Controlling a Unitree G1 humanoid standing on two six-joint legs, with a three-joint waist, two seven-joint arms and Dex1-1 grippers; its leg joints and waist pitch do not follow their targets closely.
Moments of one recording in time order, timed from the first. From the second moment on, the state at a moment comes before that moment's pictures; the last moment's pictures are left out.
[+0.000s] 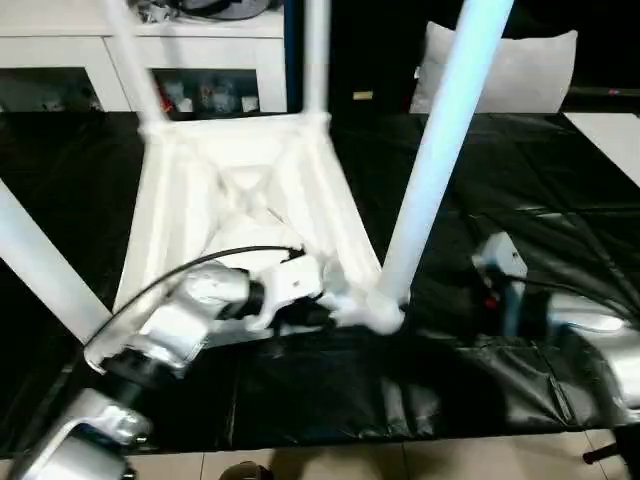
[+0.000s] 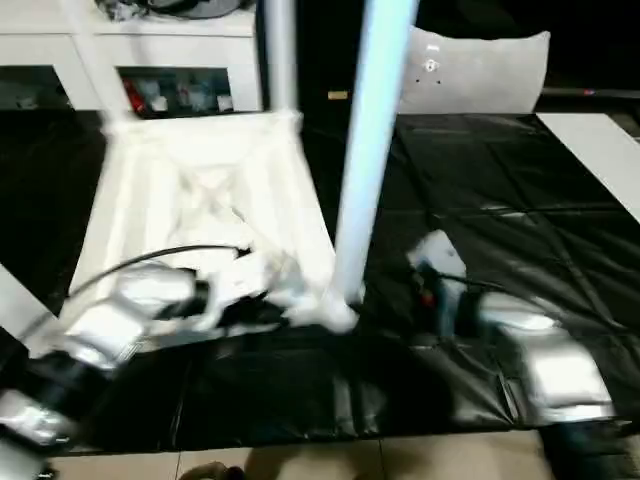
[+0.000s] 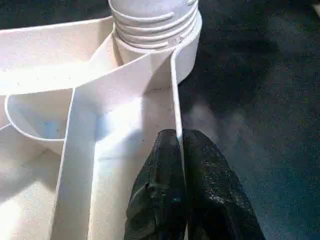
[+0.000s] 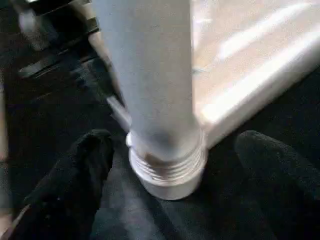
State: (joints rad) left arm -0.51 0.45 -0.43 0.31 0.03 0.12 -1.24; right arm -0.21 -0.59 0.06 0.02 0.33 0.42 1.15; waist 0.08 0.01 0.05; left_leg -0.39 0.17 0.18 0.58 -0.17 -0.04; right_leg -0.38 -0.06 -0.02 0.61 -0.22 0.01
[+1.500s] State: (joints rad) left arm -0.56 0.18 -0.38 0.33 0.16 0.52 -0.83; right arm -0.35 -0.14 -0.03 0.16 0.20 0.52 0.47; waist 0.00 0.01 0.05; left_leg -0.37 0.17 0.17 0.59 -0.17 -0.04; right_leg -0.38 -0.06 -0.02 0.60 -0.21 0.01
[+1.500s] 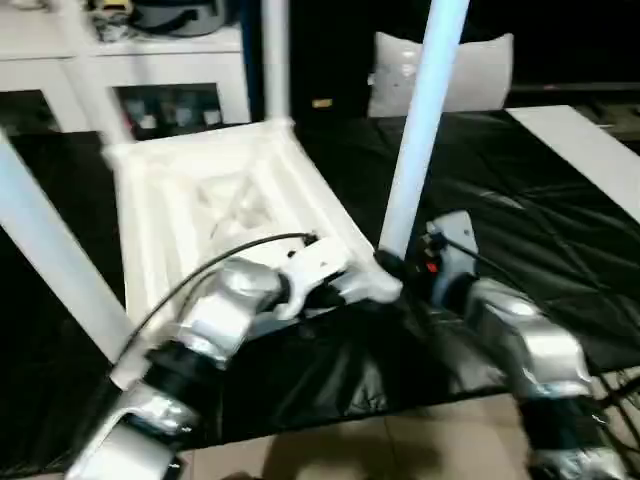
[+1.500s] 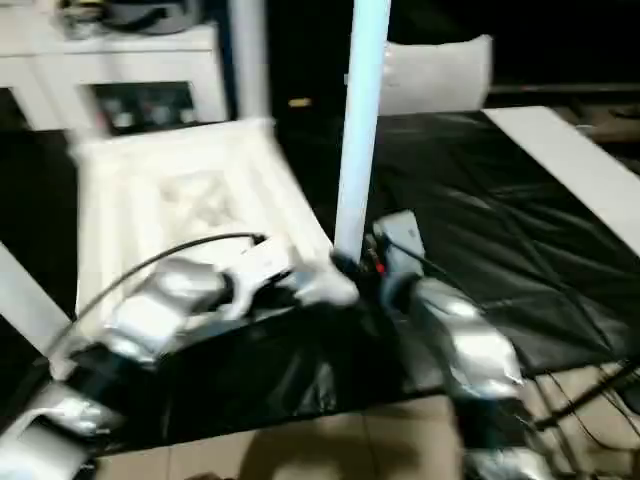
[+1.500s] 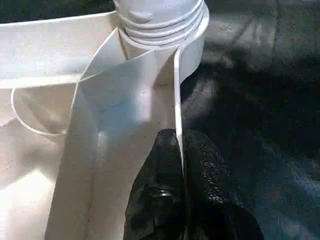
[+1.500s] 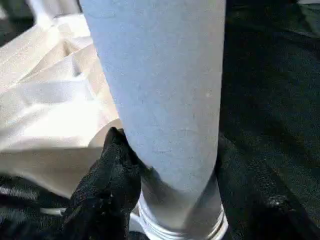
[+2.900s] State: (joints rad) left arm -0.55 0.47 -0.49 0.34 0.05 0.02 -1.39; right arm -0.28 -0.59 0.17 0.12 0.33 0.34 1.38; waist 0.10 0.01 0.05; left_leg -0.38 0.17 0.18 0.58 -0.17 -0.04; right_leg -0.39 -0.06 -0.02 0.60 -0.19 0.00
